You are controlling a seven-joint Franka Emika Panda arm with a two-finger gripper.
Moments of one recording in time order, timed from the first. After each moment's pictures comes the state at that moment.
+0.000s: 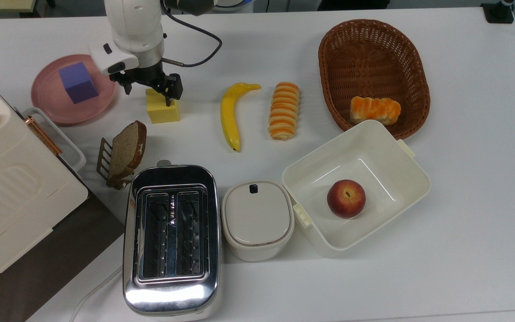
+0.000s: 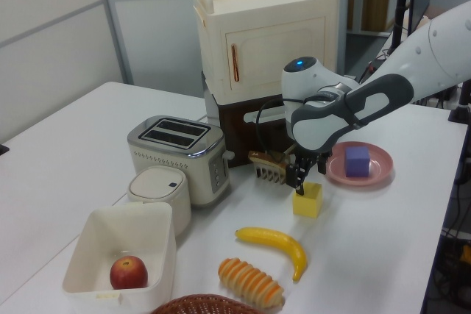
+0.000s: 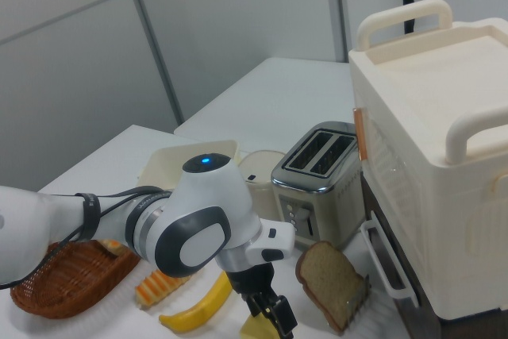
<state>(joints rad) 0.04 0.13 -0.26 -2.11 -0.15 2.25 0.10</state>
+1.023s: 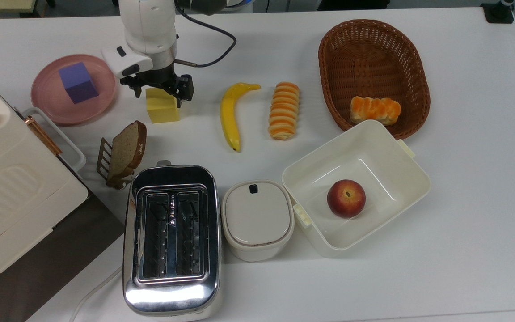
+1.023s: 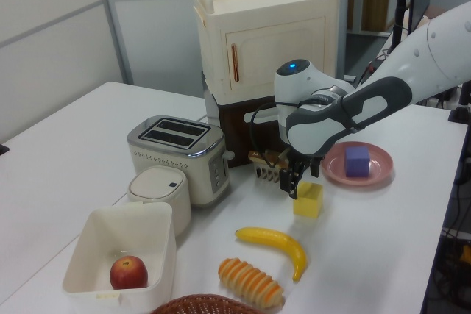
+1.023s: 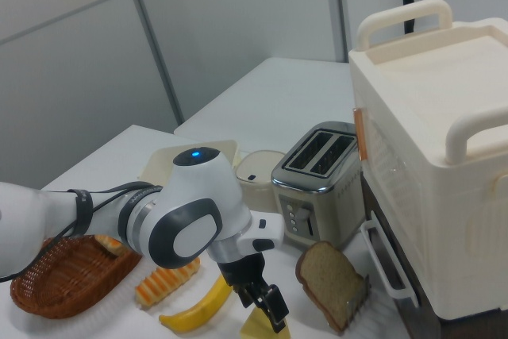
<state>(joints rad) 0.09 0.13 -0.26 -2.11 -0.15 2.25 0.10</state>
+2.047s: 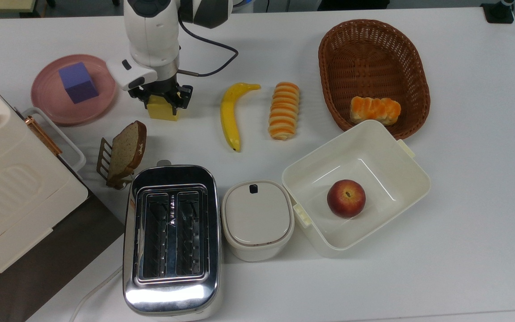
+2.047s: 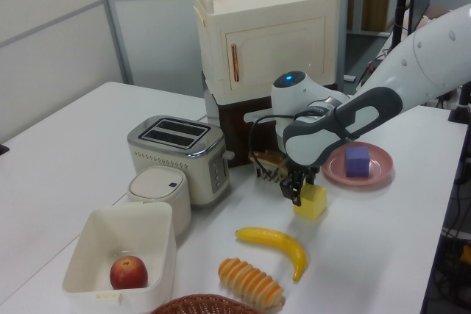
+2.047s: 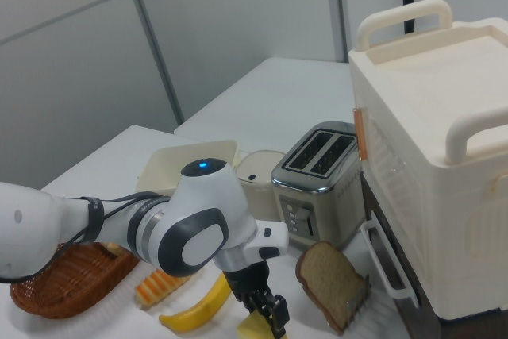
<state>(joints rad) 0.09 0.19 -0.26 -2.11 -0.15 2.29 0.07</state>
